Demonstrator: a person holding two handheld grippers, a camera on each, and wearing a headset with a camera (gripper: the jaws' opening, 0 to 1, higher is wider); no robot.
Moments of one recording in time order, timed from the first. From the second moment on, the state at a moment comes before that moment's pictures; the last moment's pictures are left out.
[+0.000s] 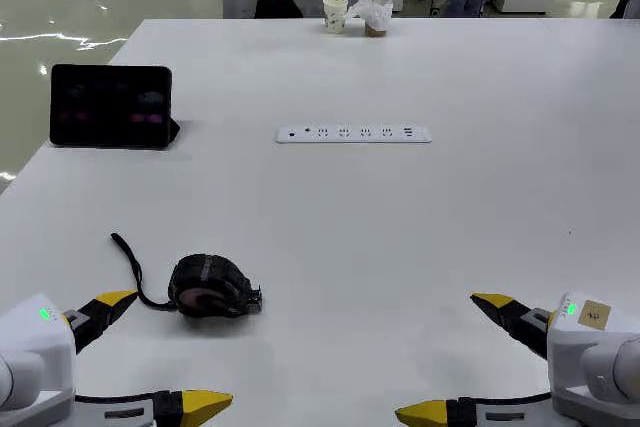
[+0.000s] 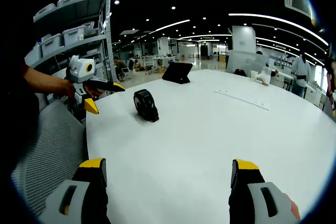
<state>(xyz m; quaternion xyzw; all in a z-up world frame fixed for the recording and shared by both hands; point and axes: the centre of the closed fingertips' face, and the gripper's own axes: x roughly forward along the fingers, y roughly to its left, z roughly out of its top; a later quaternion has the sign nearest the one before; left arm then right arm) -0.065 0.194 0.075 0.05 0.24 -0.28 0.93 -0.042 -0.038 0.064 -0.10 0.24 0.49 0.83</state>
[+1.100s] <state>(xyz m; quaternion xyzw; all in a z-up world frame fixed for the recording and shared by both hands) -0.044 0.197 0.074 0.07 0.25 -0.31 0.92 -0.026 -0.026 0.057 -0.12 0.25 0.53 0.80</state>
